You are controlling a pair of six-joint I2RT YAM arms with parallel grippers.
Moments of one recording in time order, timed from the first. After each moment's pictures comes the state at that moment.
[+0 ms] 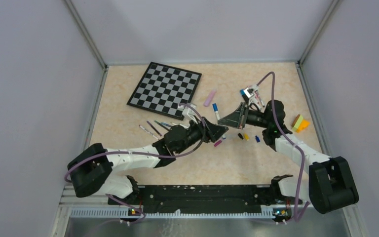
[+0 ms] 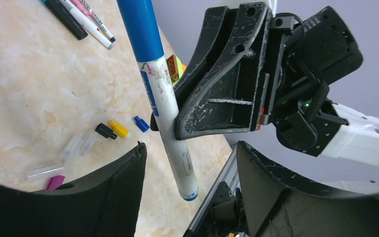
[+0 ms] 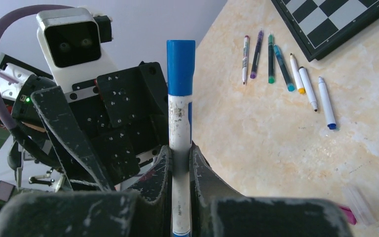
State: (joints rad) left arm -1.02 1.34 0.59 0.79 -0.10 -0.87; right arm 0.28 1.20 0.54 0.61 -0.99 0.86
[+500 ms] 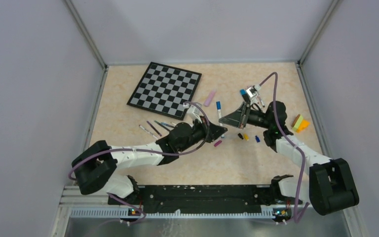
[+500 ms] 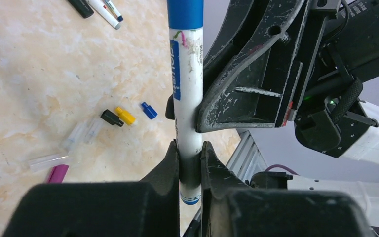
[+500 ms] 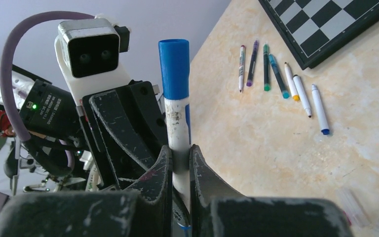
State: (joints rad) left arm -1.02 1.41 0.67 0.69 -0.07 -0.87; right arm 0.28 1.19 0.52 0.65 -0.96 0.90
